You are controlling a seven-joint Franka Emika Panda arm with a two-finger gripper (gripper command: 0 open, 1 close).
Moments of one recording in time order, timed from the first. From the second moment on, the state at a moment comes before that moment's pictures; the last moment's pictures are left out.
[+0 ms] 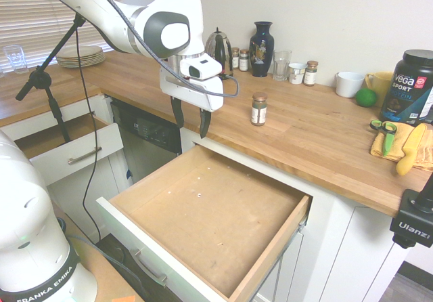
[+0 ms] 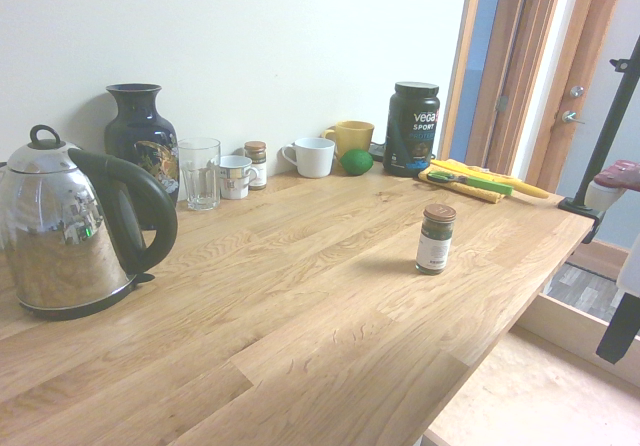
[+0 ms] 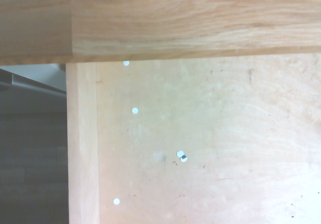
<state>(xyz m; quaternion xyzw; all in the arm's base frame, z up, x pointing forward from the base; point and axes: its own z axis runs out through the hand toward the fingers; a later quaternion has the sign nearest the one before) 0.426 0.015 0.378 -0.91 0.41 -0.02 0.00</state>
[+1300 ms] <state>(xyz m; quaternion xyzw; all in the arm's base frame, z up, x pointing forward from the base) 0.594 -0.056 0.375 -0.90 0.43 -0.02 0.00</state>
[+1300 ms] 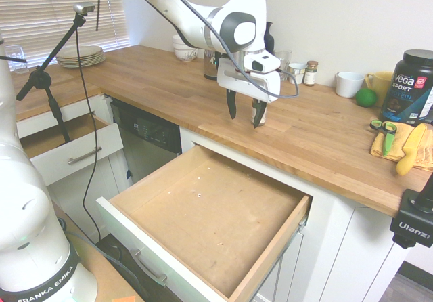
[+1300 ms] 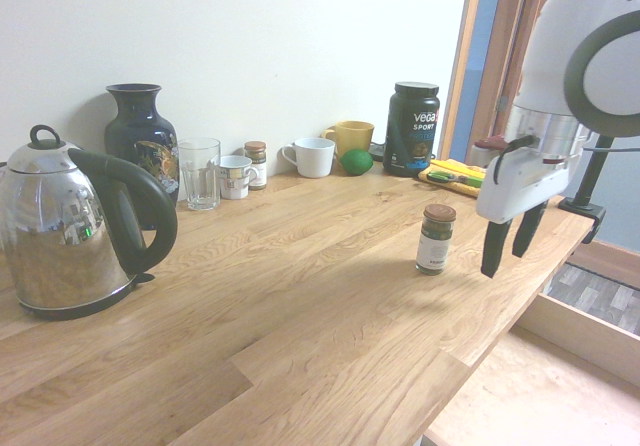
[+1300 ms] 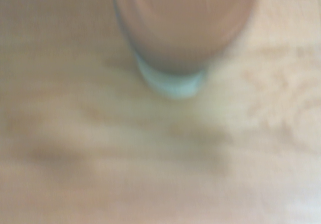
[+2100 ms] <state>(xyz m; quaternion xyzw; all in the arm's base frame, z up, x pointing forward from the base) 0.678 -0.045 0.349 -0.91 0.42 0.00 -0.01</state>
